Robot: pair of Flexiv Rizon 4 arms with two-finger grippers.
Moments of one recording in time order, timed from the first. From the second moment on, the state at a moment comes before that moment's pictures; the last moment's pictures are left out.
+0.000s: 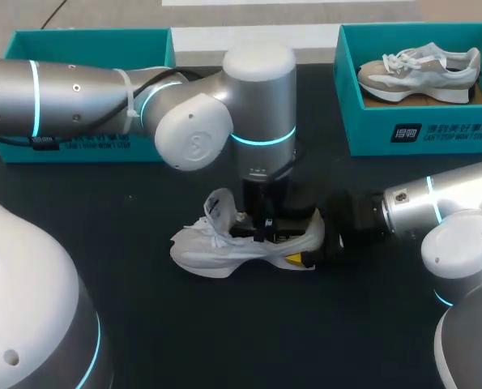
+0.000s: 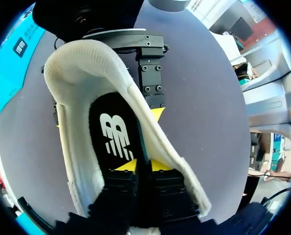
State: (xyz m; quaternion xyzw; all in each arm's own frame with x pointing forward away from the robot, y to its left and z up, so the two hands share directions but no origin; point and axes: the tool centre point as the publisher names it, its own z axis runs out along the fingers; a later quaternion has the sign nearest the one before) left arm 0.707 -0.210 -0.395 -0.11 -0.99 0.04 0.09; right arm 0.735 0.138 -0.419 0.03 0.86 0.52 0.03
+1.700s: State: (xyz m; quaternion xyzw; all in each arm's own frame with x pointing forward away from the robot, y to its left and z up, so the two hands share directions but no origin) left arm 0.725 -0.206 -0.407 -0.05 -1.00 0.02 -0.03; right arm 0.736 0.138 -0.419 0.03 0.86 0.52 0.03
